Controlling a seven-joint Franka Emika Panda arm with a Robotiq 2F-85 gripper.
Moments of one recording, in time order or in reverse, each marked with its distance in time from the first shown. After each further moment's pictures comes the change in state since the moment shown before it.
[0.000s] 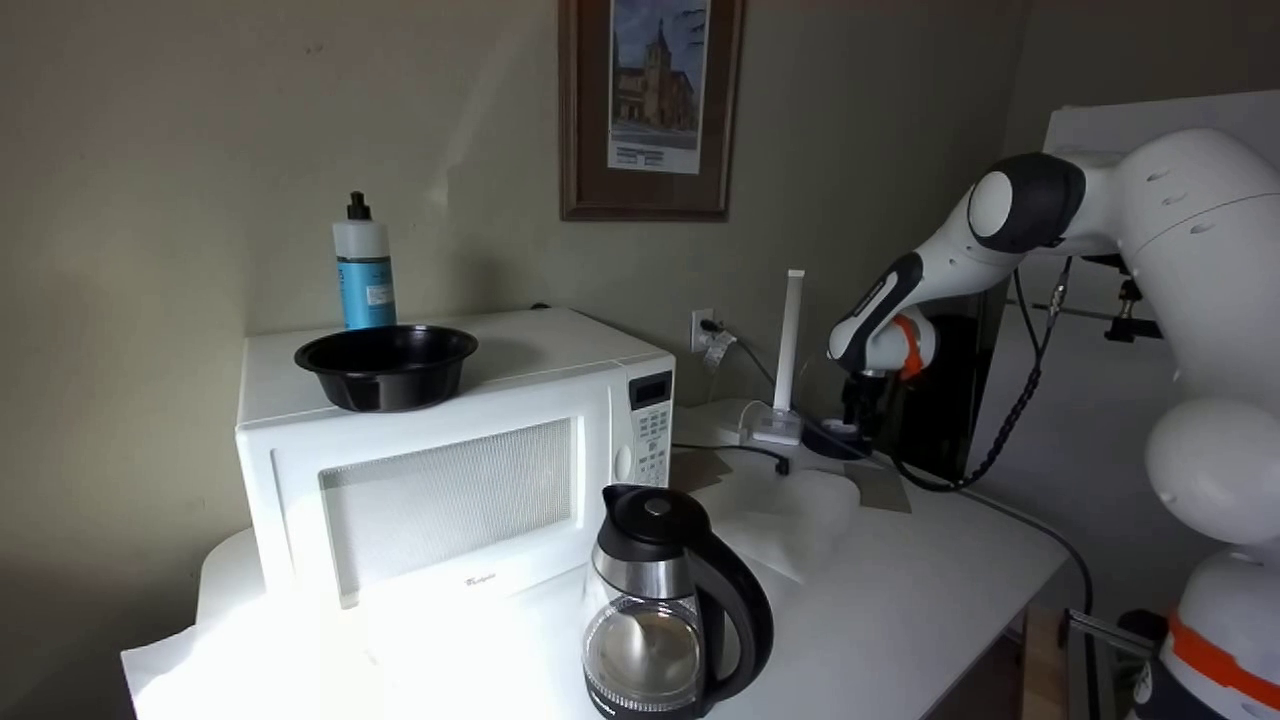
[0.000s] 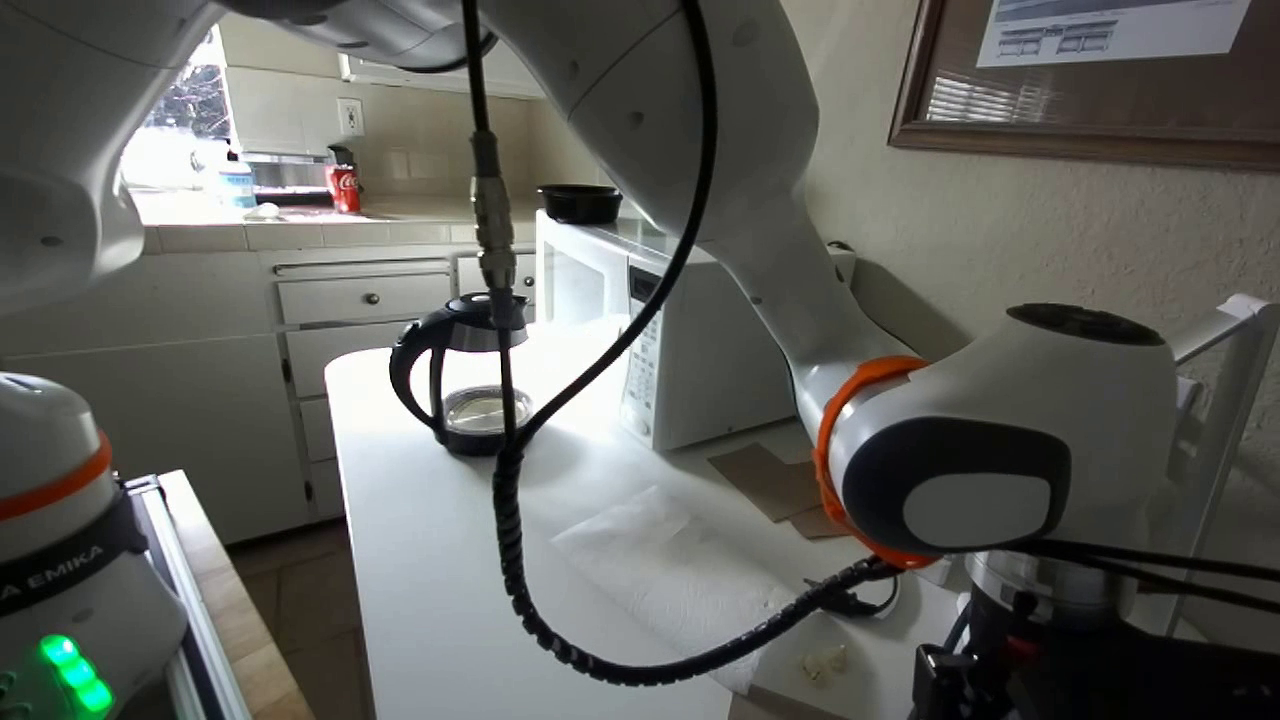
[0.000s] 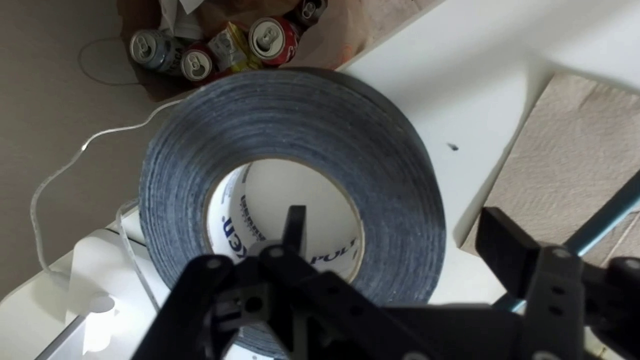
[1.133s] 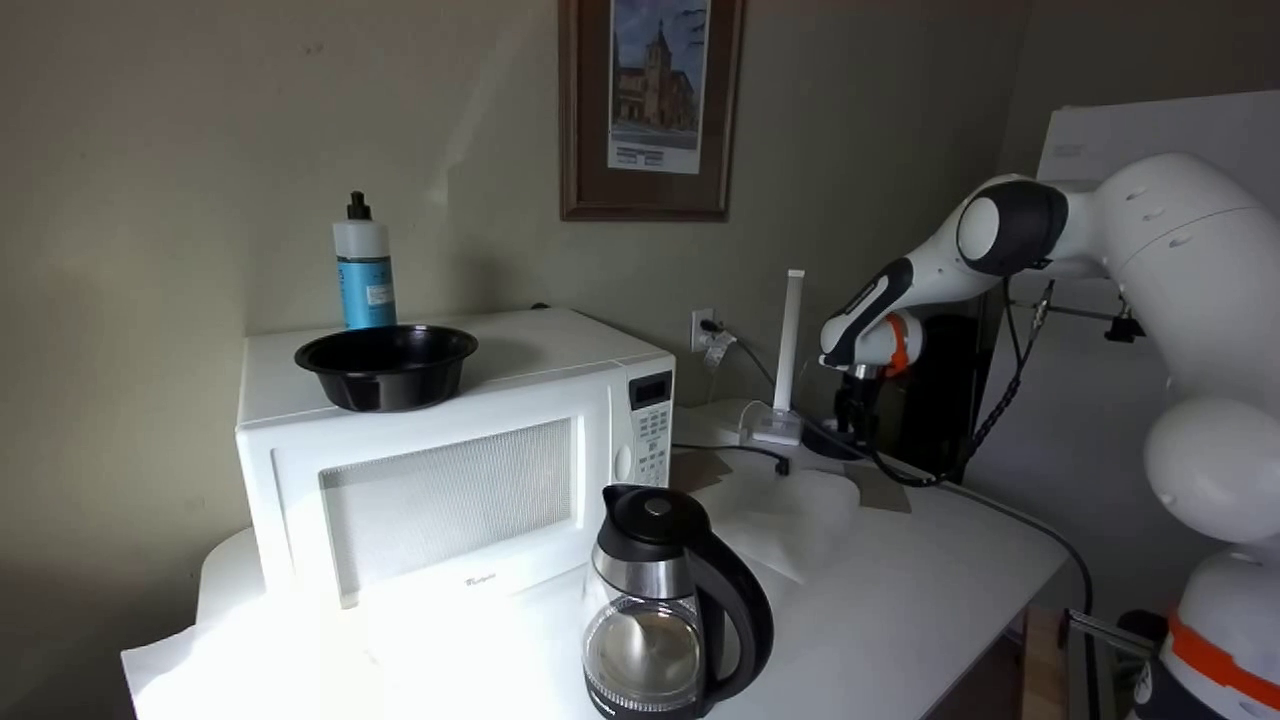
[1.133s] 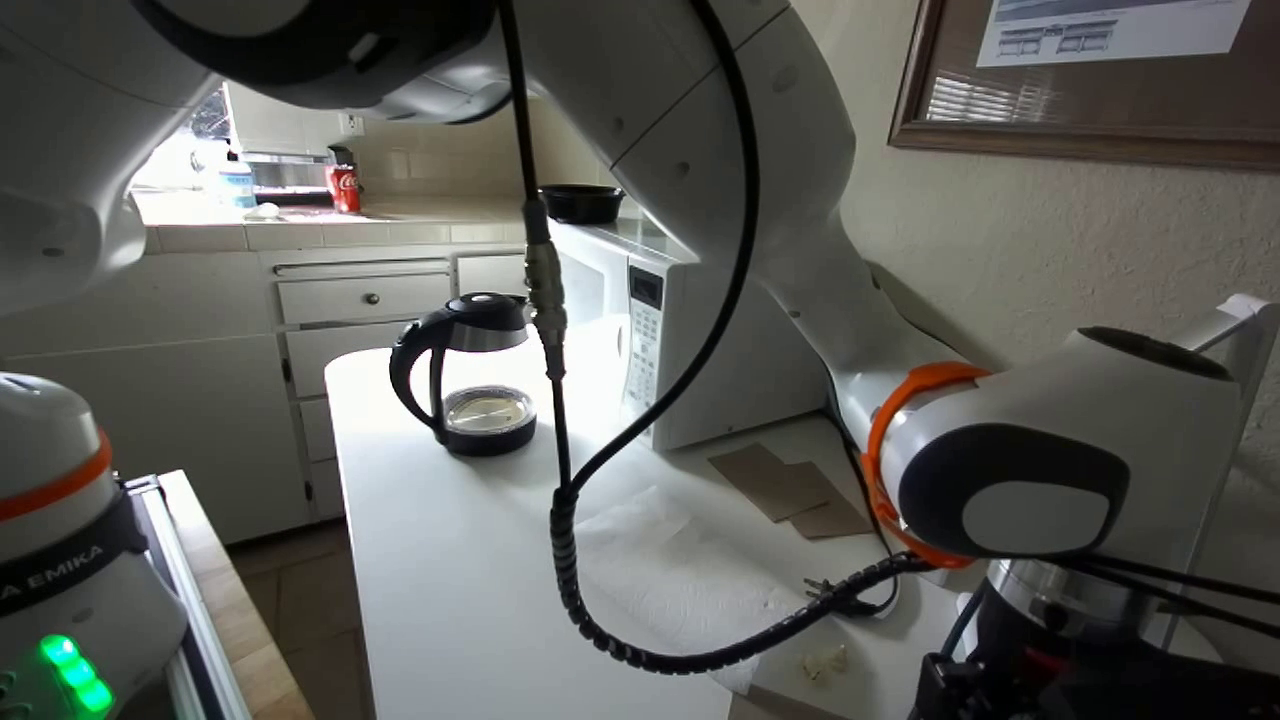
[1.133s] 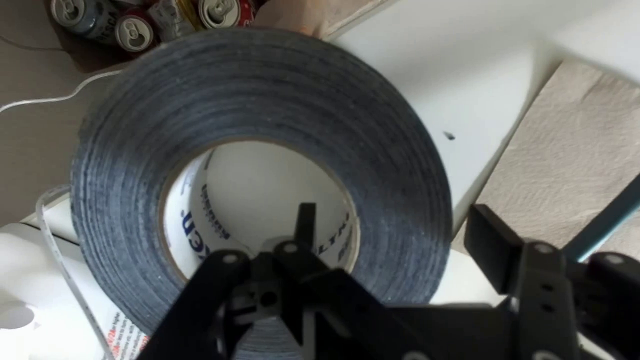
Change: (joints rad) arm -0.016 0.097 0.027 0.177 0.007 -0.220 -0.076
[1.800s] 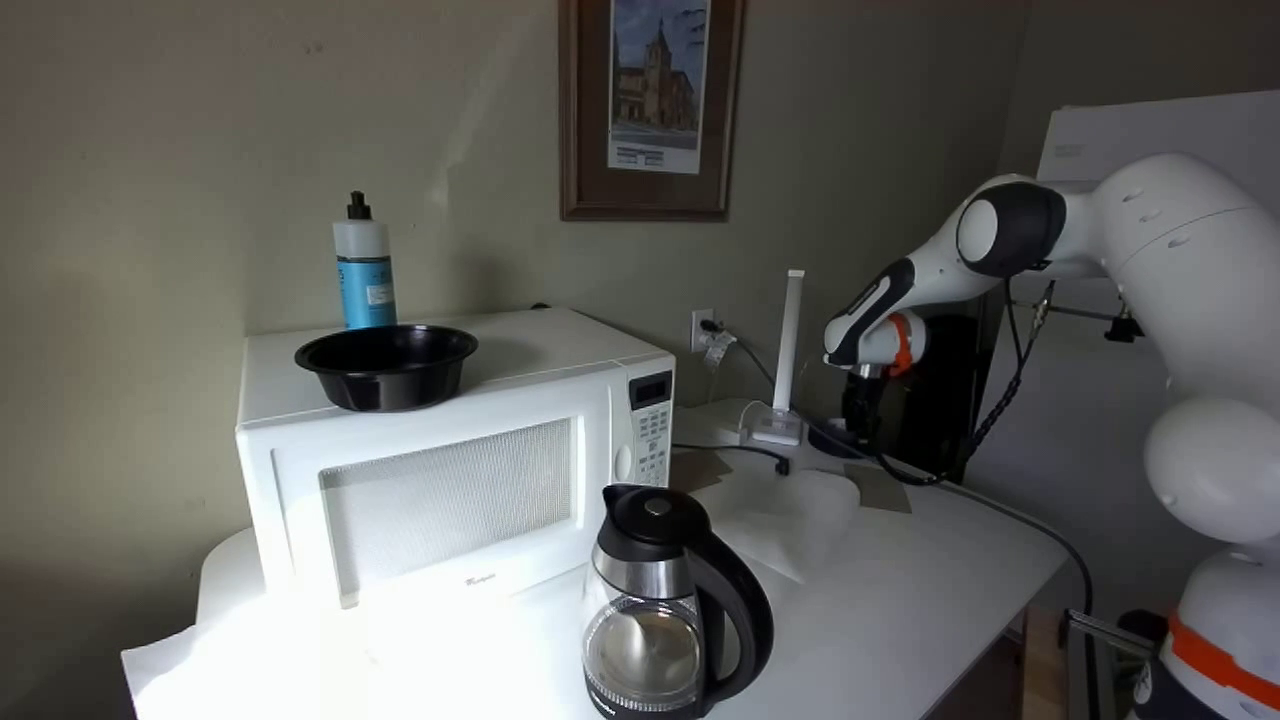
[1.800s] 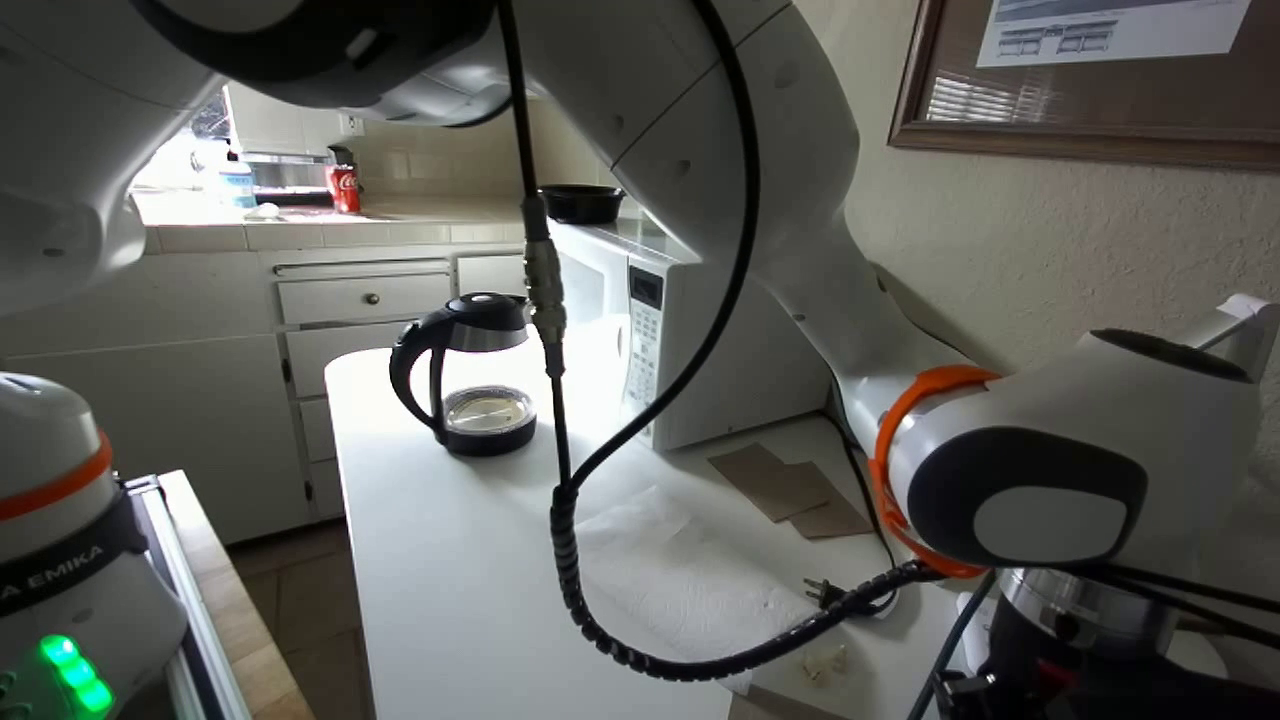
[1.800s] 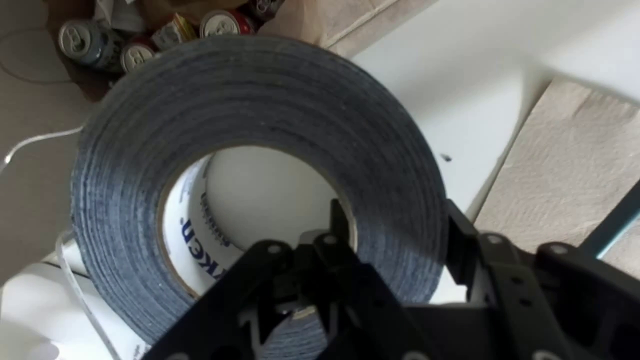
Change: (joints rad) arm 0.005 0.000 -0.026 0.007 0.001 -0.003 0.055
